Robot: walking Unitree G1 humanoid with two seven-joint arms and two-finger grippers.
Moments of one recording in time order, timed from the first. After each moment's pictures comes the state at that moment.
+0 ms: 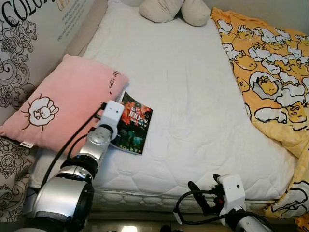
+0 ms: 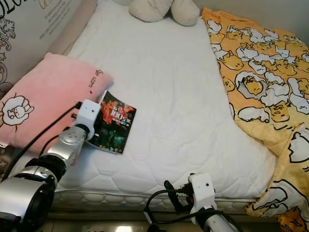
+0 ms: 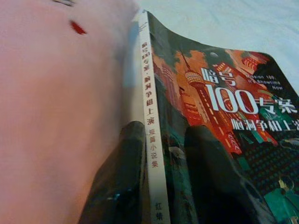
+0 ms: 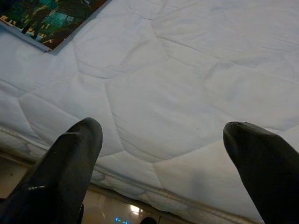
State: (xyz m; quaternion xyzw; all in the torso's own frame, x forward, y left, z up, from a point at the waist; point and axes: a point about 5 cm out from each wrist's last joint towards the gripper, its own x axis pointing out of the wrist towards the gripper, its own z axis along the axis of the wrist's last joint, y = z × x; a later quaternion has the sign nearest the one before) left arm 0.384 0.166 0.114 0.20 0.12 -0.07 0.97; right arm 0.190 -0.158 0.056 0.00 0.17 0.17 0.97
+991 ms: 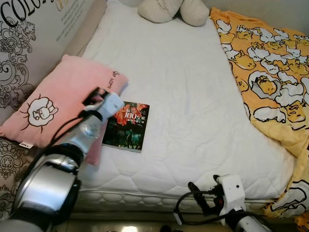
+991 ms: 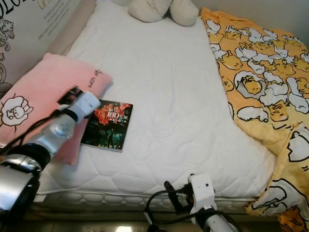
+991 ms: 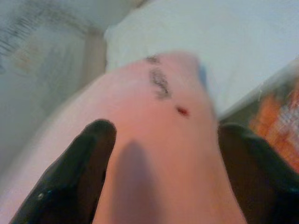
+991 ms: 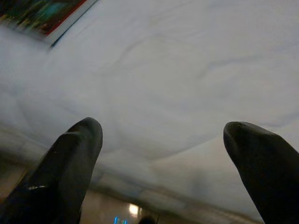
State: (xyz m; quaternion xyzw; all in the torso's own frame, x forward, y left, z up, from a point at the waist) left arm 0.393 0.196 0.159 0.31 0.00 -0.03 0.95; right arm 0.196 -0.160 0.059 0.01 0.15 0.13 0.98
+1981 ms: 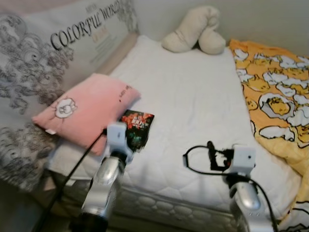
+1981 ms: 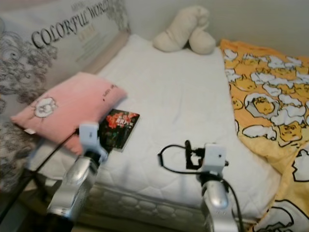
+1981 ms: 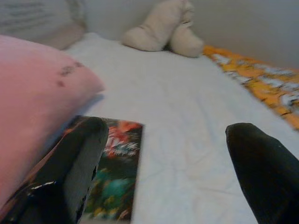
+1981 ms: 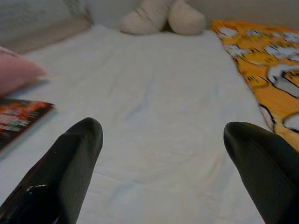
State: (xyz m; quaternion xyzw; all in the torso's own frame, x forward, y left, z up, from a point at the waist) left arm 0.307 0.120 0.093 -0.05 0.00 -0.14 0.99; right arm 0.260 -0.174 0.076 0.02 0.02 -0.03 1.00
